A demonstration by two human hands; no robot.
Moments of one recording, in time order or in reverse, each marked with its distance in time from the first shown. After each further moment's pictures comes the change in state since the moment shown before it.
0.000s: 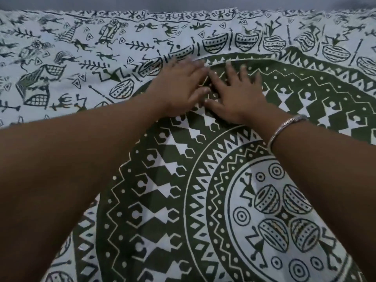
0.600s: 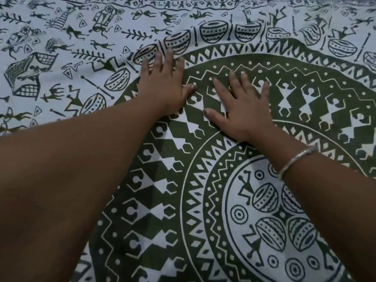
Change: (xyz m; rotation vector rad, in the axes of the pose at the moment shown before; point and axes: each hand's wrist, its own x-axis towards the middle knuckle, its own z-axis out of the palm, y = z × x) left_hand -0.005 -0.001 0.017 0.066 -0.106 -0.337; right_hand -0.034 -0.003 0.026 0.029 0.109 0.023
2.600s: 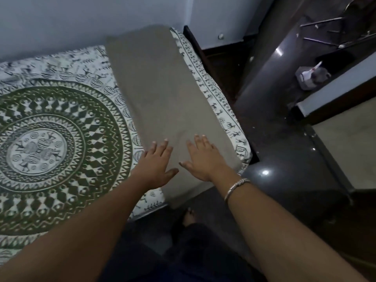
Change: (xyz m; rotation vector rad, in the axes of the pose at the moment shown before) left_hand -0.437 0.669 -0.294 -0.224 -0.353 0.523; right_hand -0.706 0.394 -0.240 0.275 -0.407 0.421
